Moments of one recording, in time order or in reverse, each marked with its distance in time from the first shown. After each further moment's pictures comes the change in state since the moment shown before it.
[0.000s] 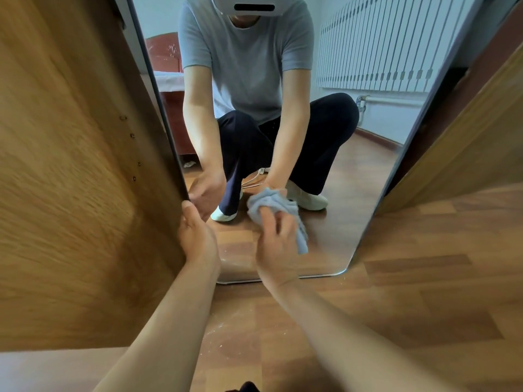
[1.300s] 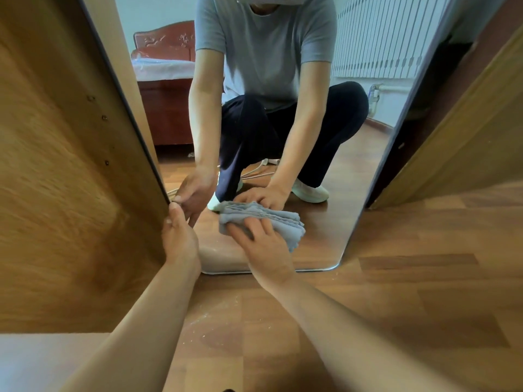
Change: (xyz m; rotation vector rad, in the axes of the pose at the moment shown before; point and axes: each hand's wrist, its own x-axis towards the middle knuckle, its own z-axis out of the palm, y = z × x) left_hand 0.006 -0.035 0.003 0.137 0.074 0.029; right_hand -0.017 0.046 0.002 -0.009 -0.214 -0.451
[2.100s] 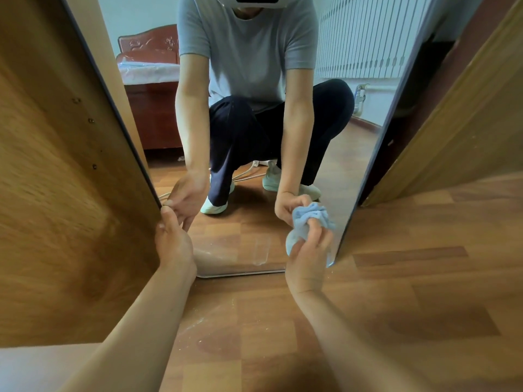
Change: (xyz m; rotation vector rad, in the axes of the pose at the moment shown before) left_hand -0.001 -0.003 0.002 0.015 -0.013 -0.007; right_hand -0.036 0.029 -0.023 0.125 0.172 0.862
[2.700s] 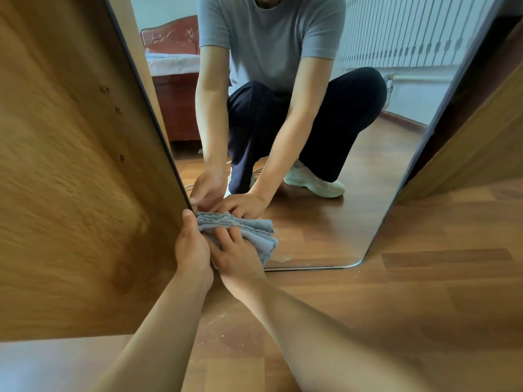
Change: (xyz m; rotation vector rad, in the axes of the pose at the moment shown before) left_hand 0.017 -0.016 -0.024 -0.096 -0.114 -0.152; right_hand -0.055 -0.086 0.087 -0.025 -0.416 -0.804
